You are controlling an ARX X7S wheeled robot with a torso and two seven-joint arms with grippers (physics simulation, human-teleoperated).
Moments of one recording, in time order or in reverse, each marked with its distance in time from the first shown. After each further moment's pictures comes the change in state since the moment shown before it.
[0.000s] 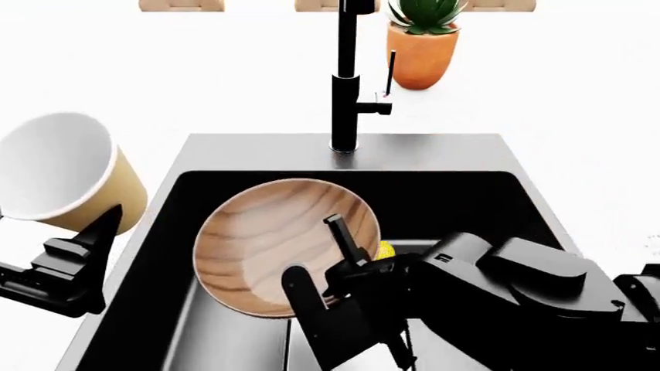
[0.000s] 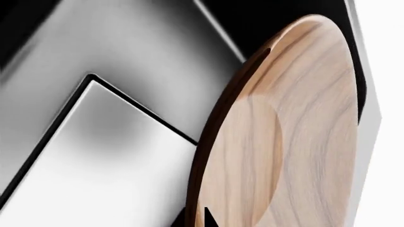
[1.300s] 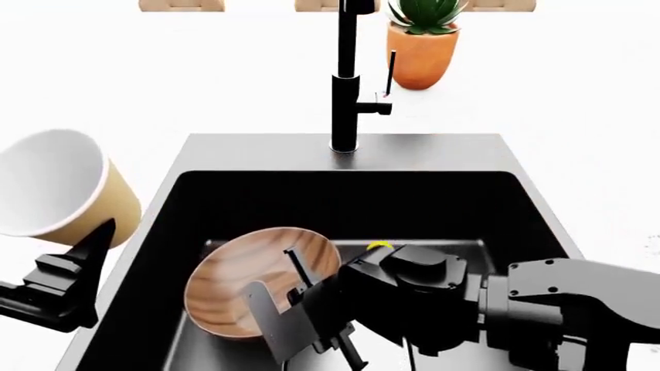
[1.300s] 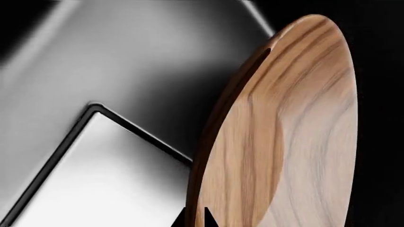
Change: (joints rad) left arm 0.100 0.075 -0.149 0.010 0.044 -0.081 0.070; right arm -0.206 -0.340 -0.057 0.617 -0.028 -0.295 -0.066
